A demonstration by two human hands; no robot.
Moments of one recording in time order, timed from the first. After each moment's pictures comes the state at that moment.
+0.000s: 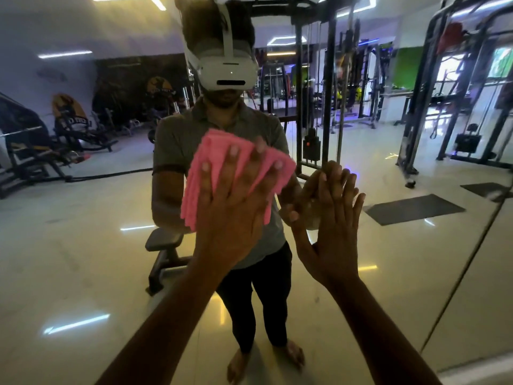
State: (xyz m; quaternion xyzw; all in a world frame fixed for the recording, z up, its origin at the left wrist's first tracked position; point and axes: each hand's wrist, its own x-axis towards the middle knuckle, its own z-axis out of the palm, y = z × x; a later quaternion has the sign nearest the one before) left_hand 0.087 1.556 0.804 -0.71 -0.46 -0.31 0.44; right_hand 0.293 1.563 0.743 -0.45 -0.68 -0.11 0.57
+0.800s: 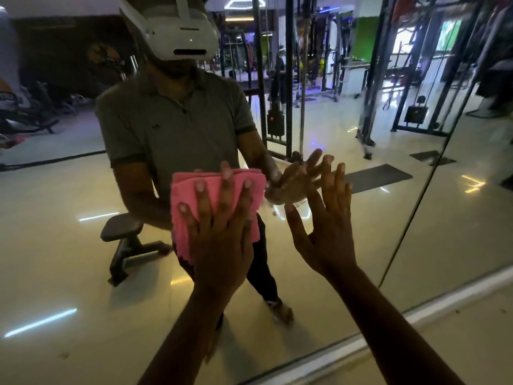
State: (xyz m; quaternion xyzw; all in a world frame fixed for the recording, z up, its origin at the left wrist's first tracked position) left_hand 0.178 1.555 0.696 -0.72 -0.51 -0.37 0.29; right_hand 0.392 1.561 0.706 -0.52 -0.69 -0.11 0.50
